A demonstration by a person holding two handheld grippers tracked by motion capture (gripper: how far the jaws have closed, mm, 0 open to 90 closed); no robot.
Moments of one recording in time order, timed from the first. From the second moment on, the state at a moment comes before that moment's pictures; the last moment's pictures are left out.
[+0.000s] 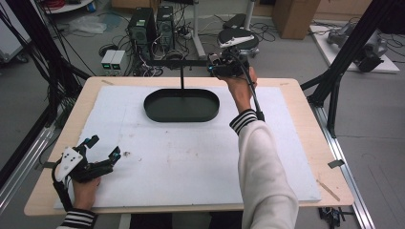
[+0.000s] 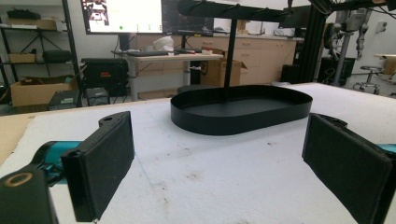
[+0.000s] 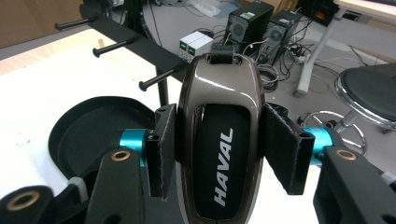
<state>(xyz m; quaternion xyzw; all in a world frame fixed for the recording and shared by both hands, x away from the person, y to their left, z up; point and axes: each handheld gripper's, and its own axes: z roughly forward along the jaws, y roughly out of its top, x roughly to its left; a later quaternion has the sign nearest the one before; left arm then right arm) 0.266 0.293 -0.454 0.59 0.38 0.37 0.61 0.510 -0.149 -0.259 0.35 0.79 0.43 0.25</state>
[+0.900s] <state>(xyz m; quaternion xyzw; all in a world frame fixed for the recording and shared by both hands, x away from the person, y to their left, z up) 0.266 0.293 -0.454 0.59 0.38 0.37 0.61 0.528 -0.172 -0.271 0.37 0.79 0.42 0.23</state>
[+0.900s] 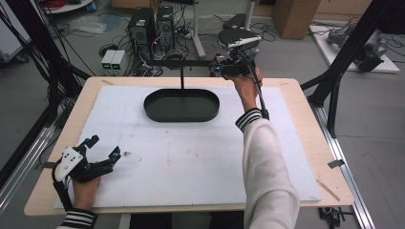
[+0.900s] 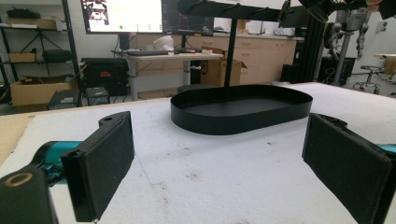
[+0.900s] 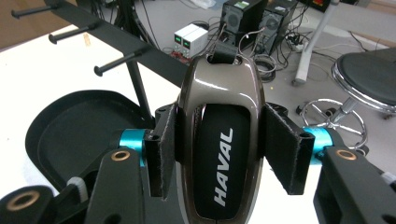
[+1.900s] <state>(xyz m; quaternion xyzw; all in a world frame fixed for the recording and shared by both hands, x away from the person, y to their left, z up) 0.266 0.292 -0.454 0.59 0.38 0.37 0.61 0.526 -0.205 -0.312 0.39 0.80 0.41 0.19</state>
